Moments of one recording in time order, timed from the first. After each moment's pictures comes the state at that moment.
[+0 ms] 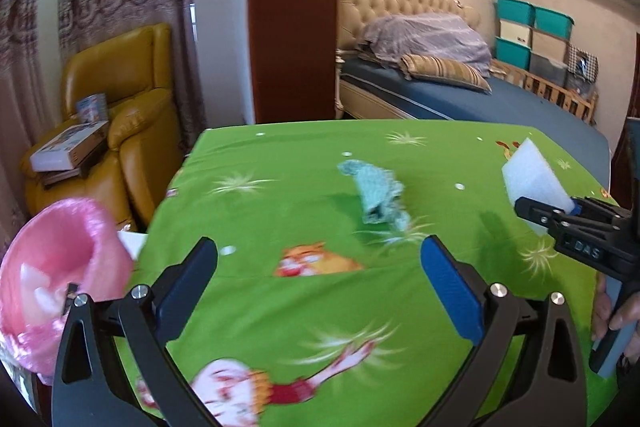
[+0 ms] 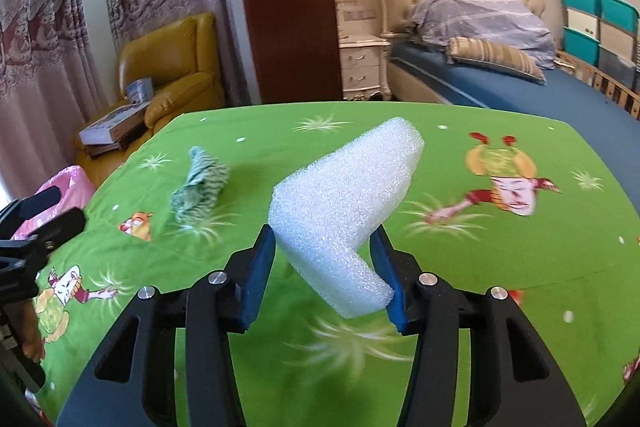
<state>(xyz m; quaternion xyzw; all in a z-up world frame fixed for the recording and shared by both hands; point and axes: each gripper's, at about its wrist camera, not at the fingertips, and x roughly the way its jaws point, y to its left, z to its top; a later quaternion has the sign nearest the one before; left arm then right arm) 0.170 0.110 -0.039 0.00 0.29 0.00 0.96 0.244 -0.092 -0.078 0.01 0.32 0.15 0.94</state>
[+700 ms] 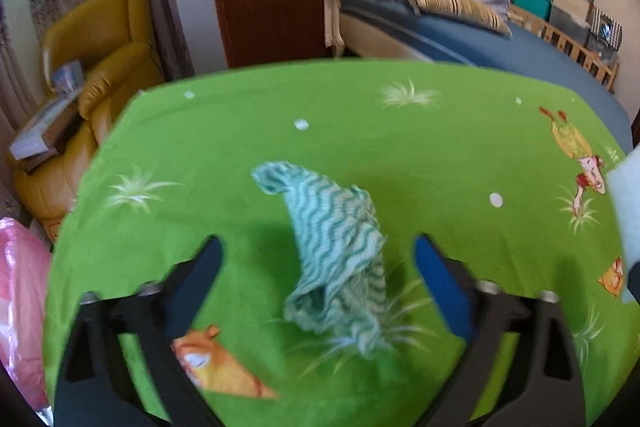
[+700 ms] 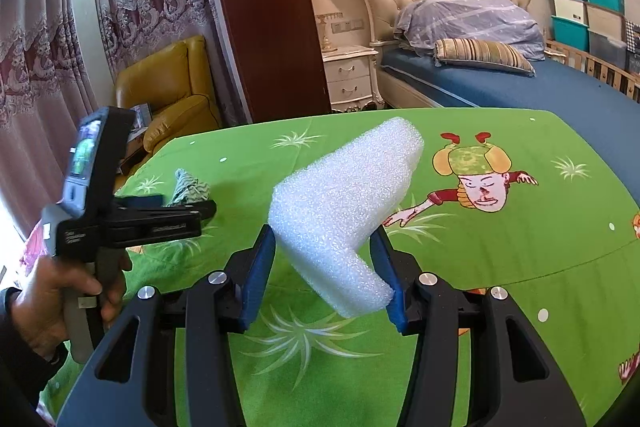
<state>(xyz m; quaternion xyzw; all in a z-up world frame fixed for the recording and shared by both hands) 0.326 0.056 -0.094 0.00 0.43 0.01 0.90 0.235 -0.119 -0.084 0.05 0.30 0.14 0.94</state>
